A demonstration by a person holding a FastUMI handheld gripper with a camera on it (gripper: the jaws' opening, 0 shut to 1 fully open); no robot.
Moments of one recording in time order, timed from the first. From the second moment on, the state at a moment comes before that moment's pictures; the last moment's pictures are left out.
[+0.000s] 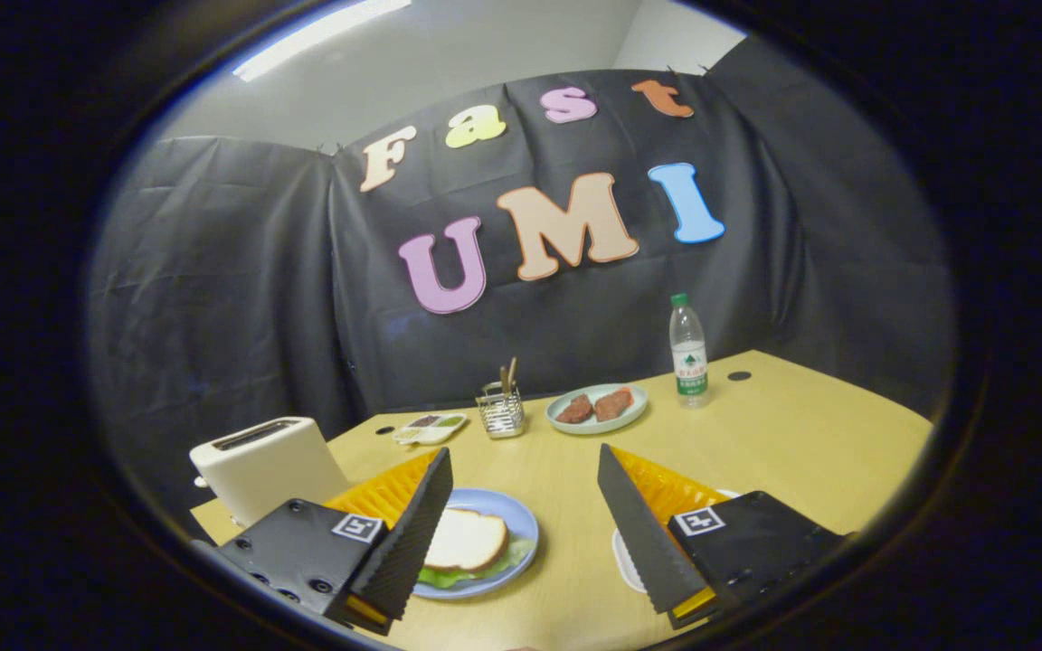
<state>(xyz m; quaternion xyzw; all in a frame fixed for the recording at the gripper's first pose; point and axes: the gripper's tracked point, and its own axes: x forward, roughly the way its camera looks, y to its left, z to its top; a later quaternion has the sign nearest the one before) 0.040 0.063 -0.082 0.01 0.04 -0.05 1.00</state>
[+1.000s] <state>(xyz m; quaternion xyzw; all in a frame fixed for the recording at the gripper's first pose) 0.062 0.098 -0.029 -0.06 -0.01 0.04 1.00</state>
